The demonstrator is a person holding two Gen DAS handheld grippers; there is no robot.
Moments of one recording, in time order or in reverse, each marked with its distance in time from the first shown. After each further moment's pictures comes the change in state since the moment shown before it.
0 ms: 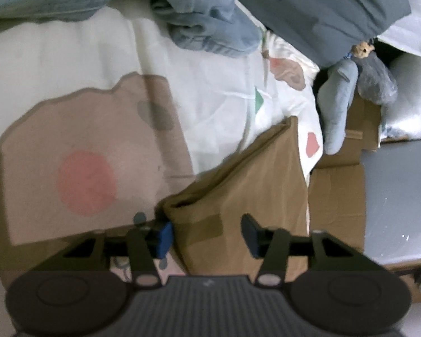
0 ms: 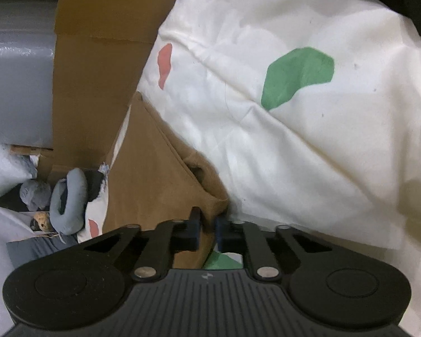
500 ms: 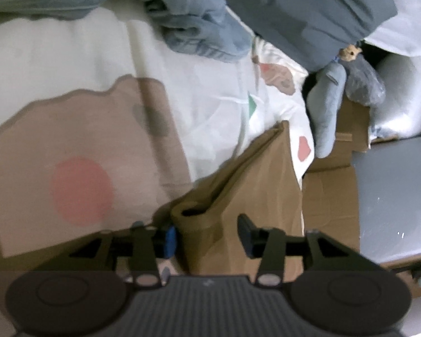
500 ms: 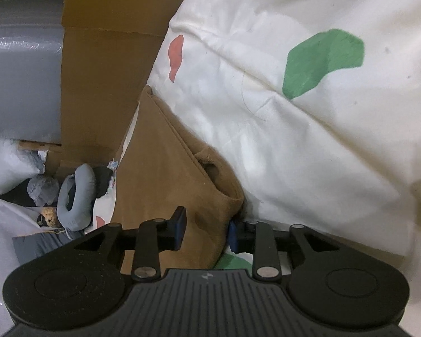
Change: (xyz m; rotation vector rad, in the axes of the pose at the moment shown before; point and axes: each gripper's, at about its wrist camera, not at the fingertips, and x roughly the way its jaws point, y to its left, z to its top) left arm 0.009 0.007 -0.003 0.038 -0.062 -0.054; right arm 0.018 -0.002 -0.004 -0.013 0.002 0.048
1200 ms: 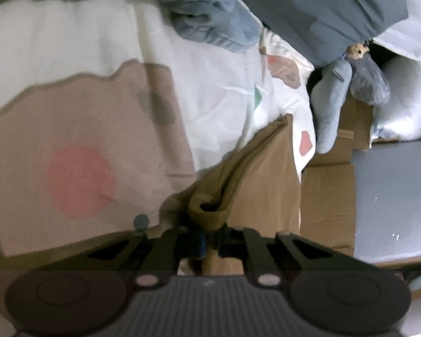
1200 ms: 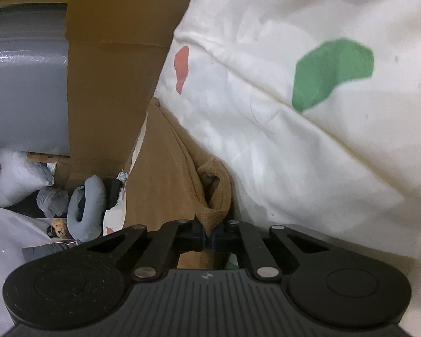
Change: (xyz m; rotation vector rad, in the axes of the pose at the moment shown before) left arm 0.003 0.003 0.006 -0.043 0.074 -0.001; right arm -0.004 0.003 0.006 0.016 -0.048 0.033
